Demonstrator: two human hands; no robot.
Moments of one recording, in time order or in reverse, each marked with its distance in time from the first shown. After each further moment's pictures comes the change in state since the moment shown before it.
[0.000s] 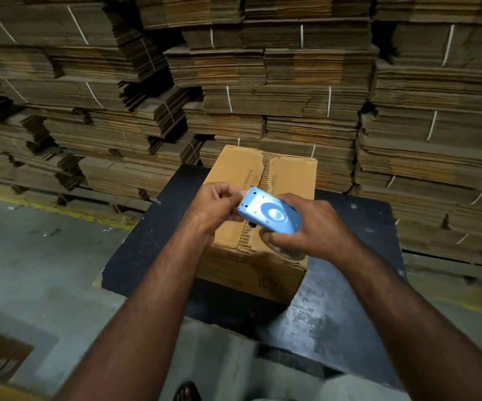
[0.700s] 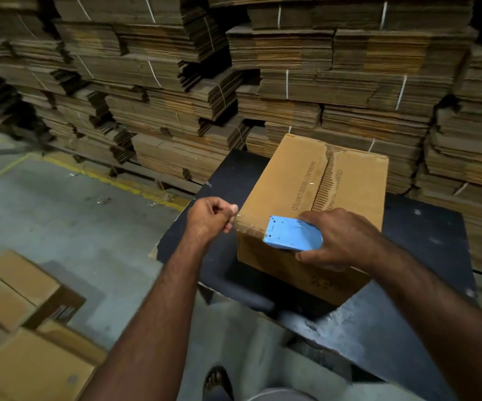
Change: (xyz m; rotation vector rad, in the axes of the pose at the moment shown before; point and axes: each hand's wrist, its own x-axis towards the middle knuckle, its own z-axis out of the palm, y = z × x) left_hand 0.005 -0.085 -0.130 0.145 0.297 -0.059; right_hand 0.032 -0.060 0.052 -0.378 -0.304 -0.178
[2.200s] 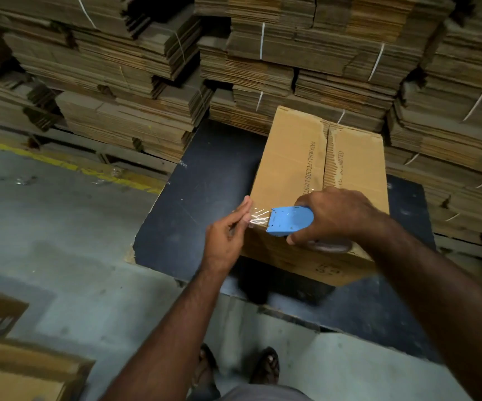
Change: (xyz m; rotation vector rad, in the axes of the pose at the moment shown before) left_hand 0.033 -0.084 0.018 -0.154 -0.216 0.370; right_hand 0.085 -0.046 -0.005 -0.143 -0.280 0.261
